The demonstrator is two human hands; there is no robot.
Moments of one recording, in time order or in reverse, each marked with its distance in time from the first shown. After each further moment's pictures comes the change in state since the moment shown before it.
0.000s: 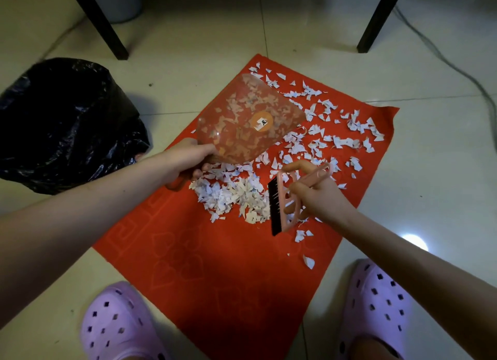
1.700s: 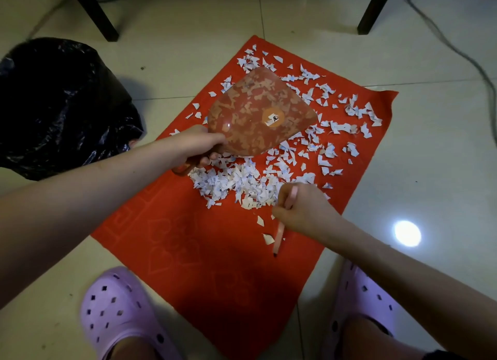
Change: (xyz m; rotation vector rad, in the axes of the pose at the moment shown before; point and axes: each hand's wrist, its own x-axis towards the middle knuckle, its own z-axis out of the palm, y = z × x) left_hand 0.004 0.009 0.018 0.102 -0.103 -0.020; right_hand -0.023 0.014 0.028 -0.569 -0.028 0.043
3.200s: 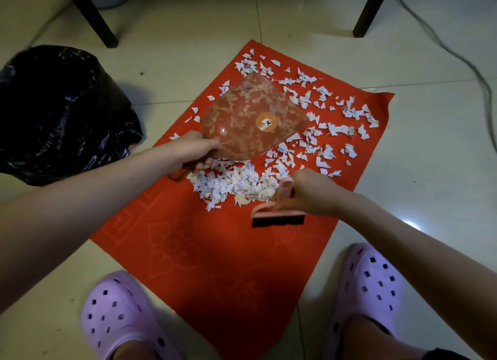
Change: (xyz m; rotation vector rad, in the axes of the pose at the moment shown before) left_hand -0.001 -0.007 -0.003 -0.012 0.015 -0.010; right_hand 0.037 0.018 -0.029 -0.319 -0.217 -0.304
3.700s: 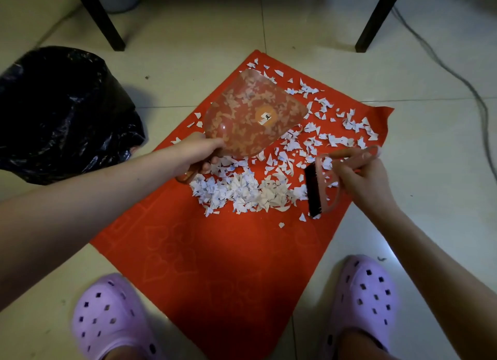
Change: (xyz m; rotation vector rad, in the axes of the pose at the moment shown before) left_hand 0.003 0.005 0.004 -0.132 0.067 0.026; right_hand -0.042 0.032 -0.026 0.592 0.760 0.310
